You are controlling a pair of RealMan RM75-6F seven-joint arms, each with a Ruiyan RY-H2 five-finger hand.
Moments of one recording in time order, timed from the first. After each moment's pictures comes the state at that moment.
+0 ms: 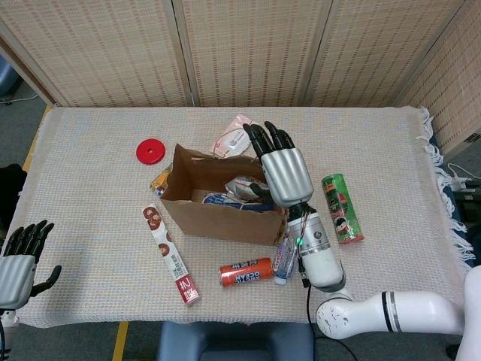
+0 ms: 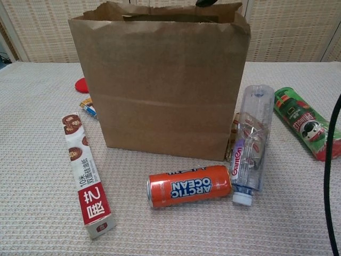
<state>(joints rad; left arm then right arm) -0.10 -1.14 -0.04 -1.58 1.50 1.49 0.05 0.94 -1.42 0.44 -1.97 -0.82 1.38 -0.79</state>
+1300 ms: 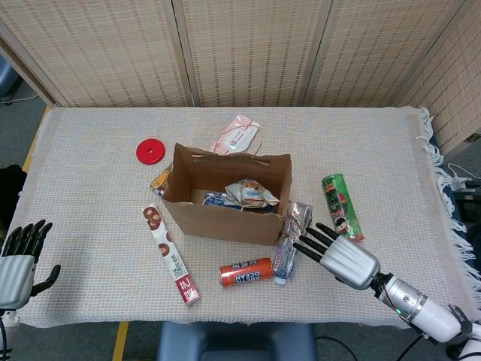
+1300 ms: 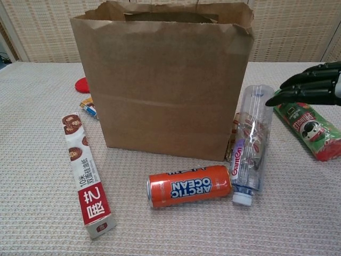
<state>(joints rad) -0.09 -1.15 -0.05 -1.59 1.49 1.49 0.08 0.56 -0.93 -0.08 -1.81 -1.85 1.01 -0.29</state>
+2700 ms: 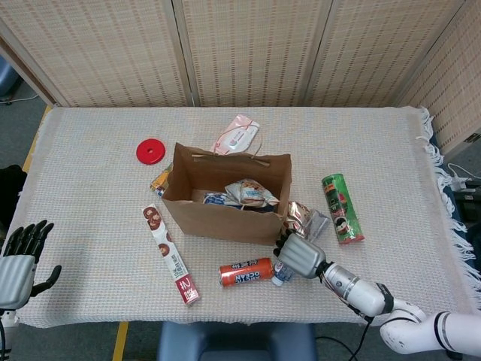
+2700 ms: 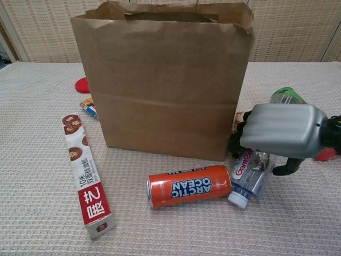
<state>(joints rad) -0.10 -1.14 -0.04 -1.58 1.50 1.49 0.05 0.72 -1.28 0.00 -1.70 -1.46 0.74 -0.86</state>
